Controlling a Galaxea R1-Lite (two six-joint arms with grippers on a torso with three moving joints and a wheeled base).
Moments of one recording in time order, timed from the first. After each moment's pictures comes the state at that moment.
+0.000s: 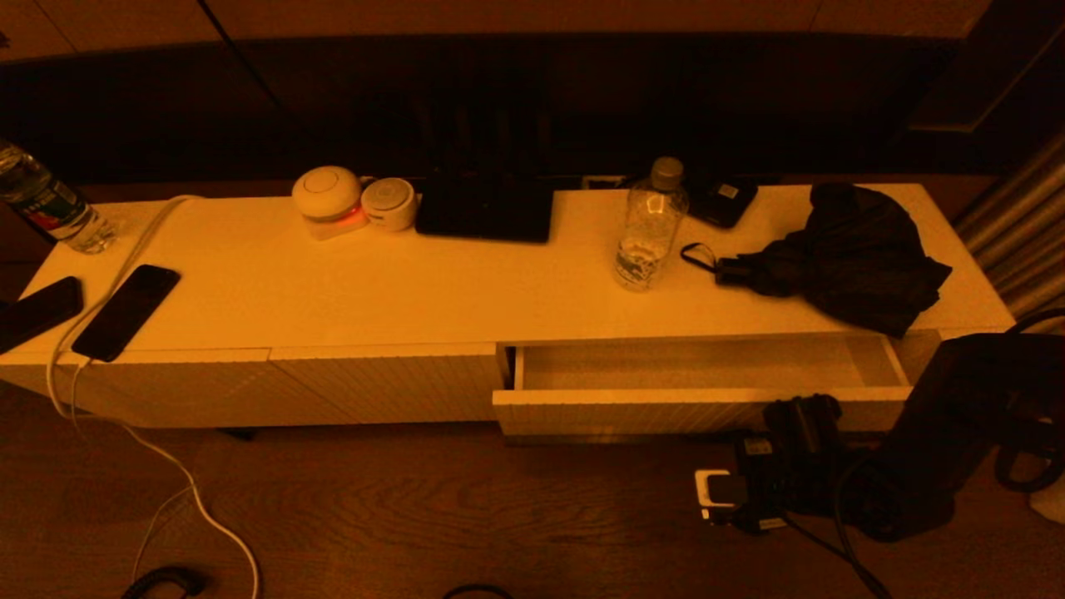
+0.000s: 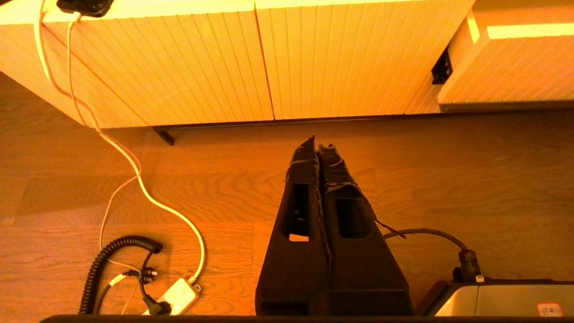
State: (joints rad) left arm 0.00 0.00 0.00 0.00 0.00 0.03; right arm 0.21 2.28 -0.72 -0.72 0.12 -1.40
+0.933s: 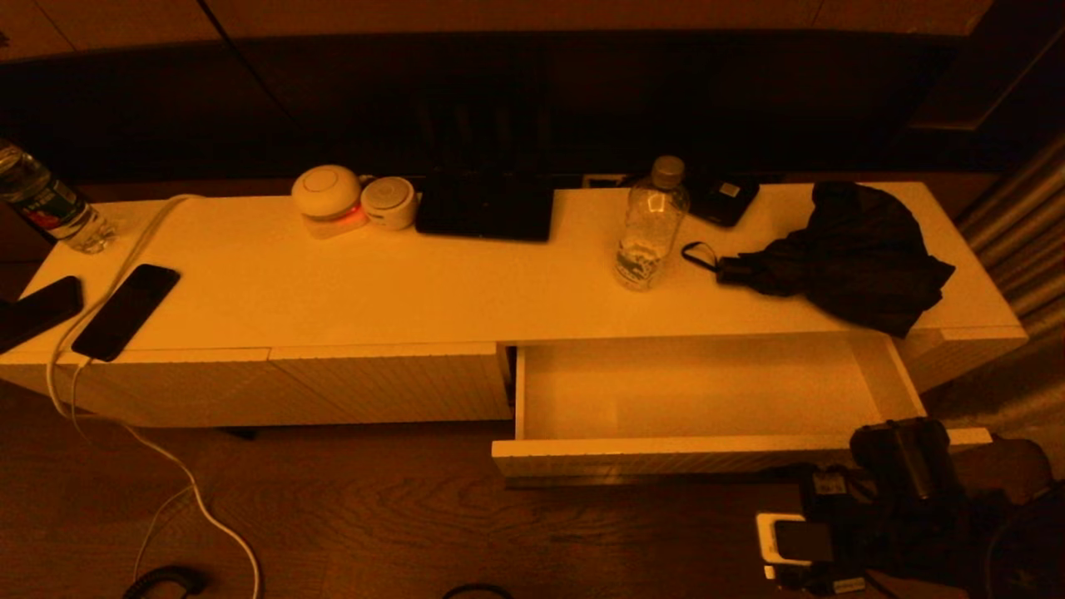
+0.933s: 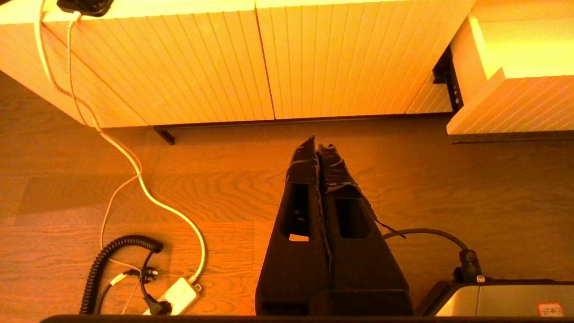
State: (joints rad) left arm 0.00 0.00 0.00 0.00 0.00 0.03; right arm 0.23 1.86 -0.36 -0.67 0.14 -1.33
